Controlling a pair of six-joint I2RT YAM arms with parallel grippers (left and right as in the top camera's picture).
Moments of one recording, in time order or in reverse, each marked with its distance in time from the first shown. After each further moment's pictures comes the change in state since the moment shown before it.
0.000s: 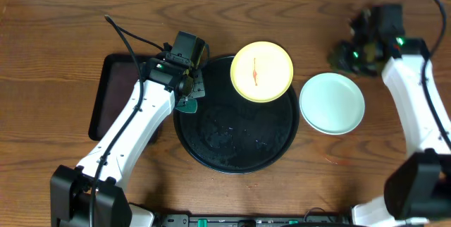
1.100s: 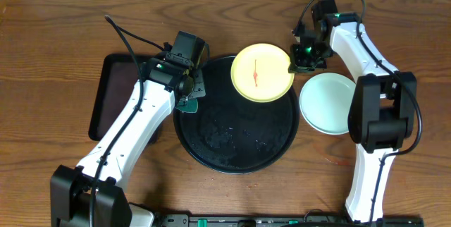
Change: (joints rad) left arm 0.000 0.000 0.000 0.005 0.008 0.000; right arm 0.119 0.528 0.310 -0.165 -0.179 -0.115
